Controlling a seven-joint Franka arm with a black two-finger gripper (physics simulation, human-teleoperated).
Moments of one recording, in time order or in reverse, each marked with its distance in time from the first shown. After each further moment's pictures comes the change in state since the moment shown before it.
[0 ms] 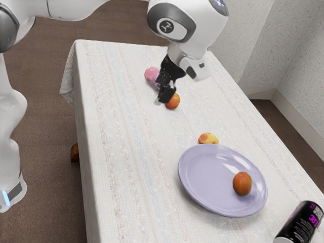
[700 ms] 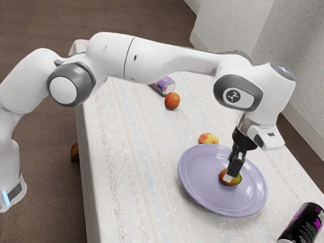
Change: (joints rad) arm 0.110 0.692 -0.337 0.652 -0.136 0.207 0.174
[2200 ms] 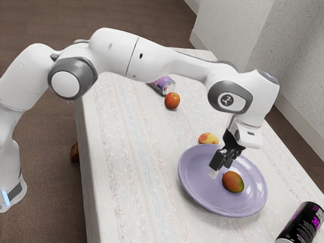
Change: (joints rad) arm 0.054 -0.057 0.083 -0.205 -0.147 0.133 0.537
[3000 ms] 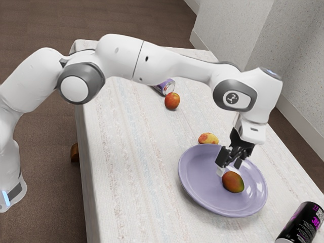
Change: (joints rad) arm 0.051 0.087 -0.057 0.120 0.006 0.008 0.149
